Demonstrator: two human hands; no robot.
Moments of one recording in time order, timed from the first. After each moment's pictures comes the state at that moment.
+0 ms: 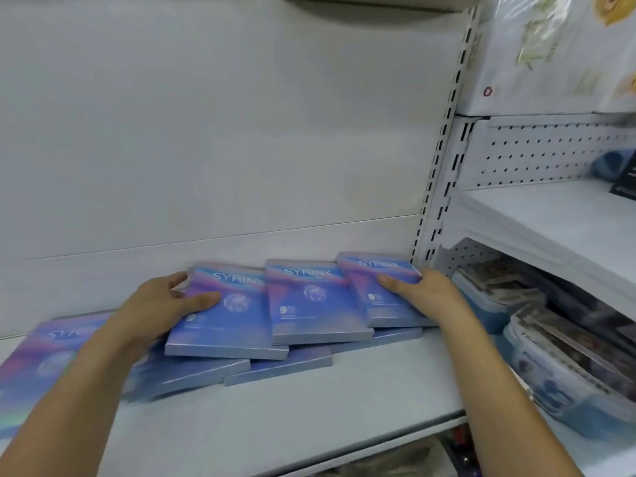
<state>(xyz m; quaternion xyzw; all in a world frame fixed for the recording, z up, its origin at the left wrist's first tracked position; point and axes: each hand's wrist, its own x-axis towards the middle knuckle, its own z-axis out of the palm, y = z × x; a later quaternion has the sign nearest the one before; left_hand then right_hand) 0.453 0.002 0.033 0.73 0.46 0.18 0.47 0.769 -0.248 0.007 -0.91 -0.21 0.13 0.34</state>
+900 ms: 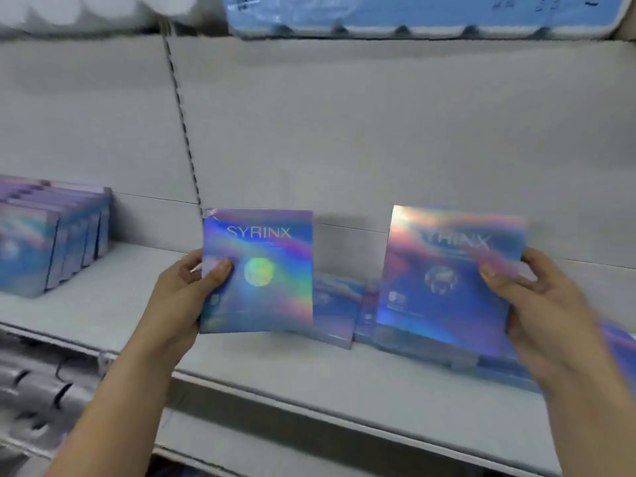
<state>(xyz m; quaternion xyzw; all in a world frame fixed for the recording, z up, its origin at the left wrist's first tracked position) 0.152 0.013 0.031 0.51 0.35 0.55 0.56 0.520 -0.151 0.067 -0.46 -0.37 0.30 0.75</state>
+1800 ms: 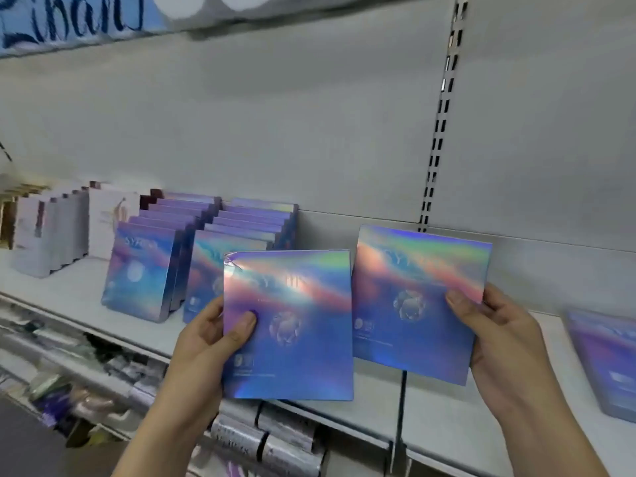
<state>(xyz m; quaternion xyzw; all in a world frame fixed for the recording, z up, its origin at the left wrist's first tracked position) -0.183 0.173 -0.009 0.49 0.35 0.57 0.55 0.141 0.107 0.001 -0.42 -0.35 0.40 0.74</state>
